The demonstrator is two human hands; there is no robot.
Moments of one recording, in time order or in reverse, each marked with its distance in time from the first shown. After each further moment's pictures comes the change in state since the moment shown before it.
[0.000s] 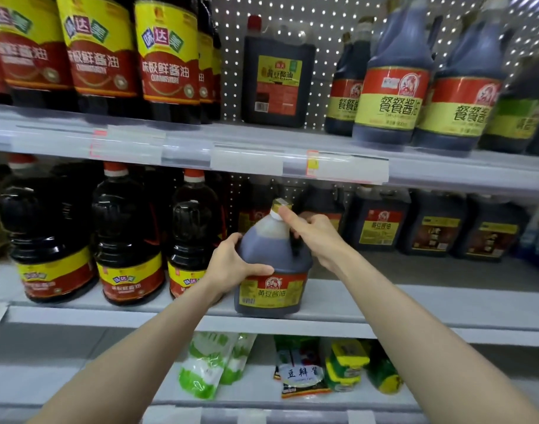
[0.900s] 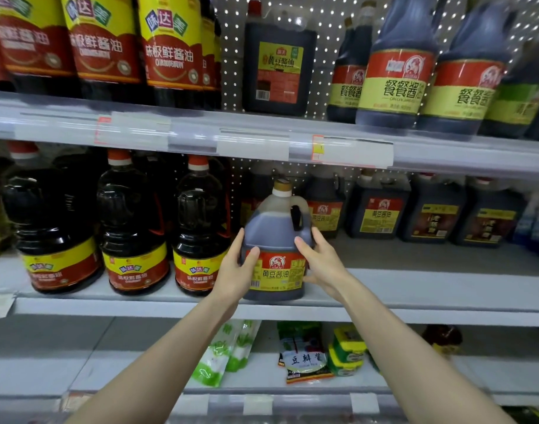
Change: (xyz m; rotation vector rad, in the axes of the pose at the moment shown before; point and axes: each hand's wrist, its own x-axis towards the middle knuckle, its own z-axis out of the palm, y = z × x) left_hand -0.030 -0.022 0.022 -0.426 0.044 -0.076; right_hand -0.014 0.069 0.020 0.195 0.008 0.181
